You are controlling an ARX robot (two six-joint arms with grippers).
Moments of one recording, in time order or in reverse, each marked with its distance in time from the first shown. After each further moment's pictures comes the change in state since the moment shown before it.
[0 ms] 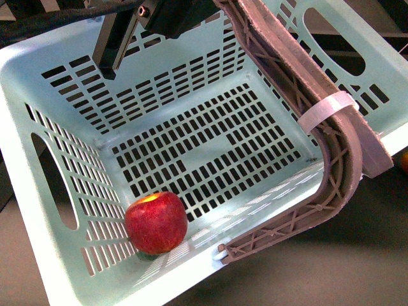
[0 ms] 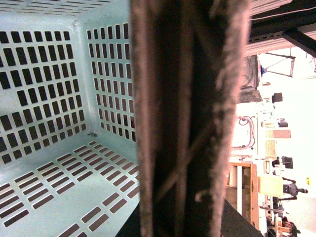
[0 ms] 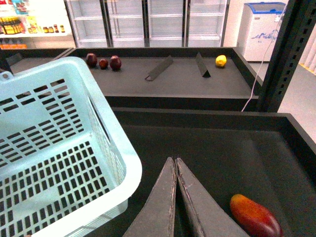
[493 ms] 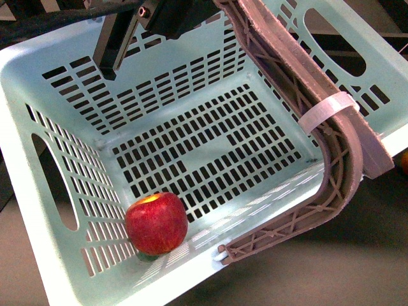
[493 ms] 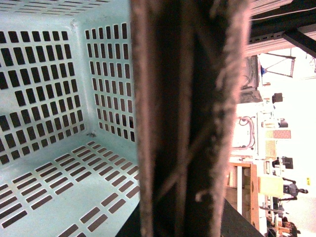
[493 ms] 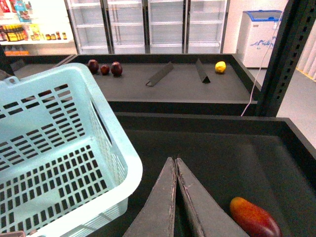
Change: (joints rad) left arm 0.000 0.000 0.000 0.000 0.000 0.000; right arm 0.000 -0.162 -0.021 -0.115 0.000 0.000
